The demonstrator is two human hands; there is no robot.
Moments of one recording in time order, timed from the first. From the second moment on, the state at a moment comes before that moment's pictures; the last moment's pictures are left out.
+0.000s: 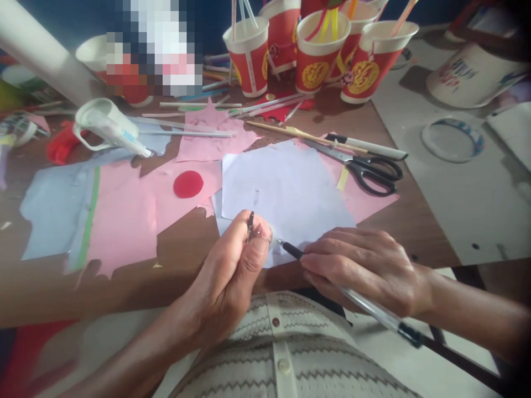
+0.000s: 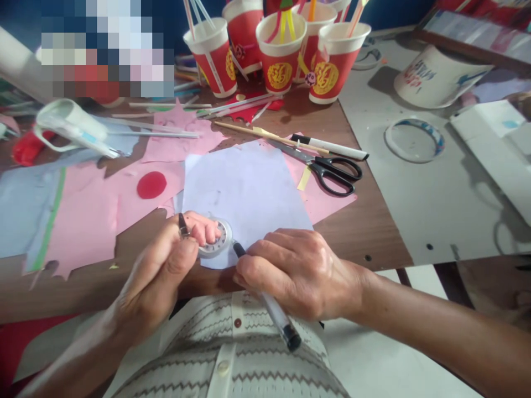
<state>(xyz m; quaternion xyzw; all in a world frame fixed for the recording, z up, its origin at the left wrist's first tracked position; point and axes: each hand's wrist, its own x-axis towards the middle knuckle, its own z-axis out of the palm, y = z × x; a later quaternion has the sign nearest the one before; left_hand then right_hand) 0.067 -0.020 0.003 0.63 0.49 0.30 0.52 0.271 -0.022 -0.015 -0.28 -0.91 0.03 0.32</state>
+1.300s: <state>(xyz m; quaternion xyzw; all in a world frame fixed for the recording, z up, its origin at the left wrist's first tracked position) 0.070 -0.020 0.004 0.64 0.51 0.29 0.50 0.244 -0.032 -0.019 -0.21 -0.90 0.06 0.37</state>
